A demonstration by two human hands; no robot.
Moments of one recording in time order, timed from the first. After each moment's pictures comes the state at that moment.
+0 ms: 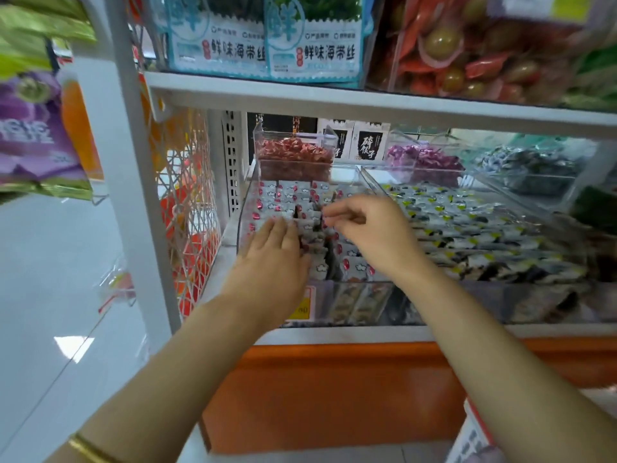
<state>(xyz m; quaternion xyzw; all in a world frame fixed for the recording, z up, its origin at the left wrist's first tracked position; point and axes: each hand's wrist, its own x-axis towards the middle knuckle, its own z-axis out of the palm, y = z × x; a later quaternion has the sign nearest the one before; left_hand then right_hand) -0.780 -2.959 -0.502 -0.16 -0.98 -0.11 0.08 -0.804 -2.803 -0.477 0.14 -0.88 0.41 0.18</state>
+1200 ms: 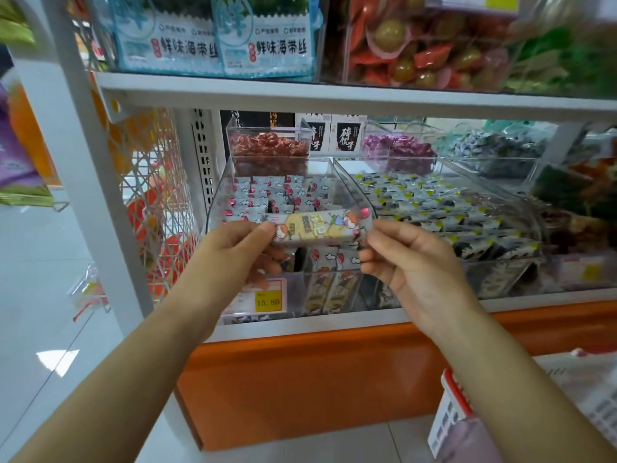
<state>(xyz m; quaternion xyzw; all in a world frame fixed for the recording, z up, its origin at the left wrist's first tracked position) -0.756 -2.965 -0.488 -0.08 -0.75 -0.66 0.01 -0.729 -2.762 -0.495 0.02 -0.58 0.80 0.13</state>
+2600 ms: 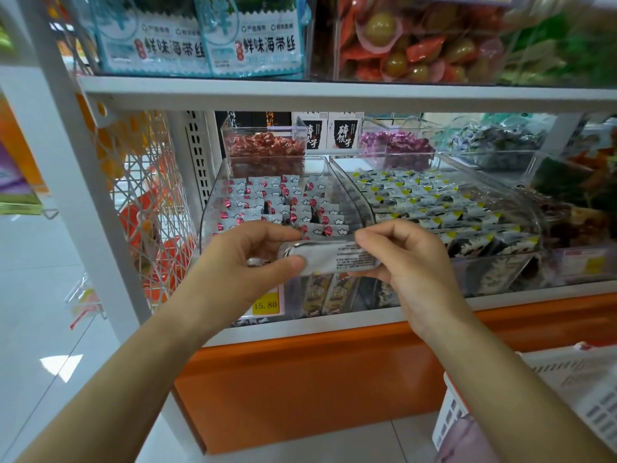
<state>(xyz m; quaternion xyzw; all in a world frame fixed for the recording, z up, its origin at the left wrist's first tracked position) -0.746 -2.963 -0.482 -0.19 -0.82 -0.55 0.02 -0.732 -2.766 -0.499 0.04 -0.69 0.70 0.19</state>
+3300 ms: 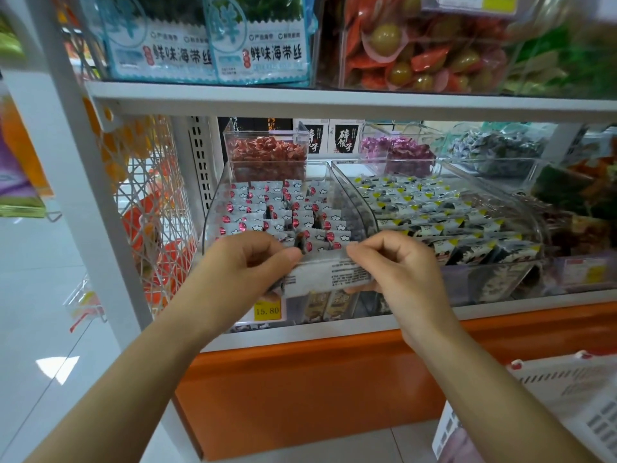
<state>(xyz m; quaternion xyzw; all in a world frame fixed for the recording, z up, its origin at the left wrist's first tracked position) -0.751 -2.964 -0.481 -0.18 -0.82 -0.54 0.02 -0.733 -2.775 -0.504 0.04 -0.75 0.62 0.22</state>
